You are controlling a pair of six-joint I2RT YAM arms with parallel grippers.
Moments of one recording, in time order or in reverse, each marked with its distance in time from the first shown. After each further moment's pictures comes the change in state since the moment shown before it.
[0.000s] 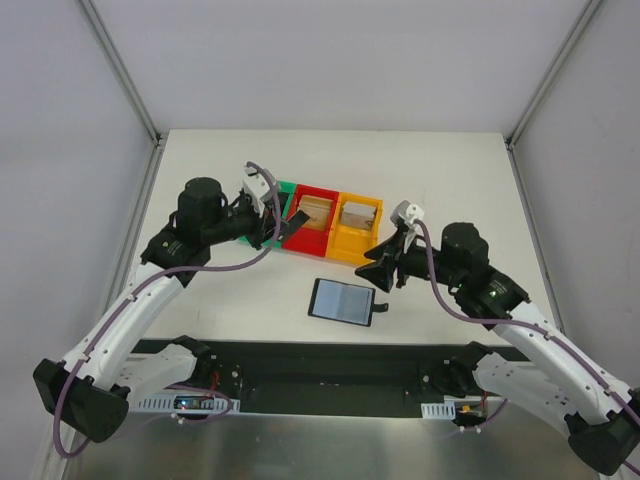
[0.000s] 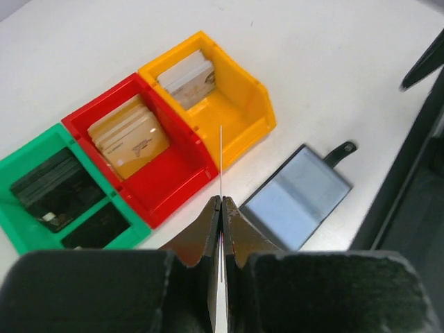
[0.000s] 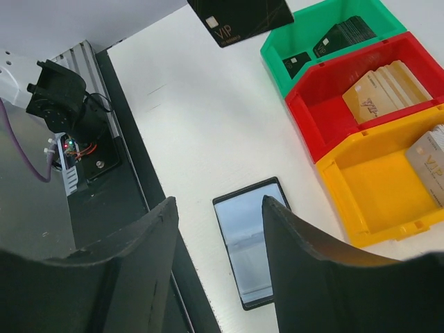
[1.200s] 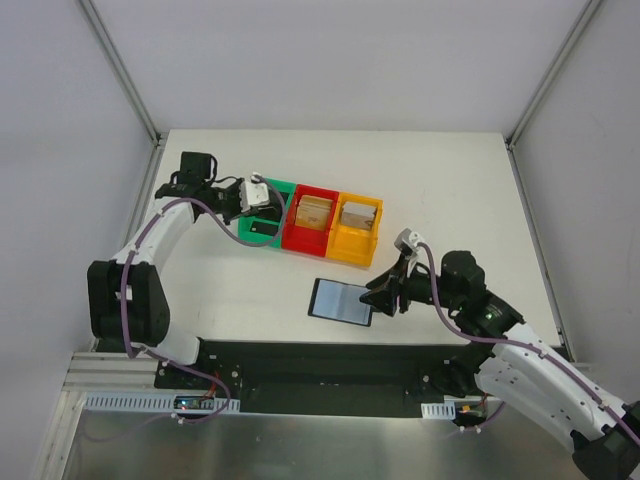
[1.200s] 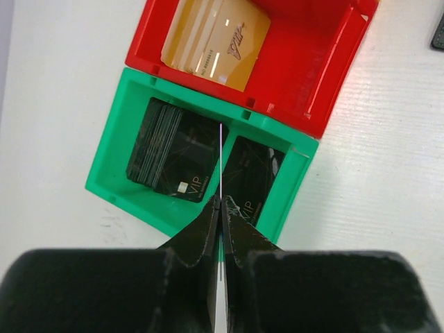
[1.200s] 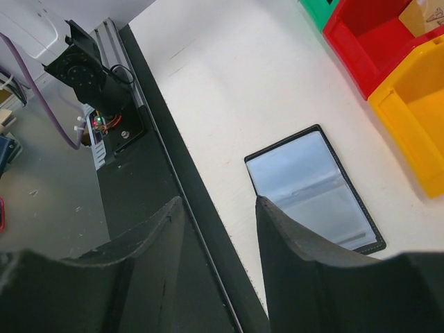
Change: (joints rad) left arm 0.378 0.484 0.121 -0.171 0.273 1.129; right arm 0.002 -0.168 -0.272 0.083 -0.055 0.145
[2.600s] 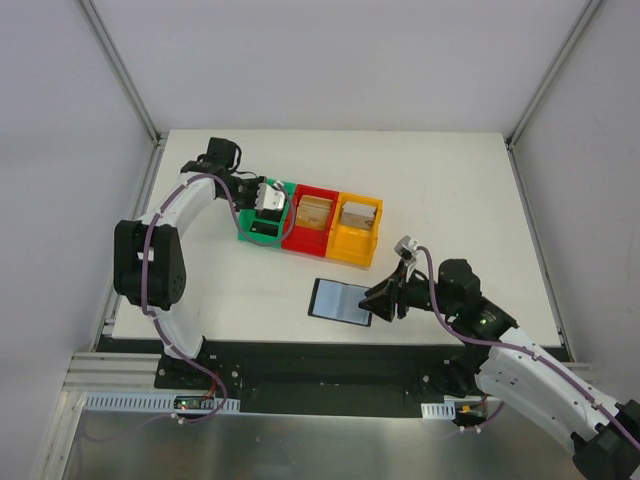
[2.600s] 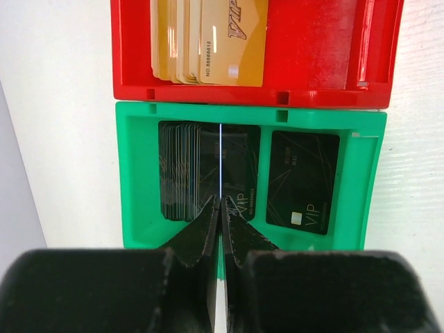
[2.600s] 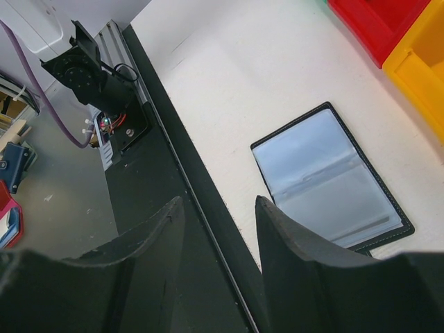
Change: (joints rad) left arm -0.083 0.286 0.241 -0.136 -0.106 0.383; right arm 0.000 -0.026 -0.118 0.090 -0.002 0.113
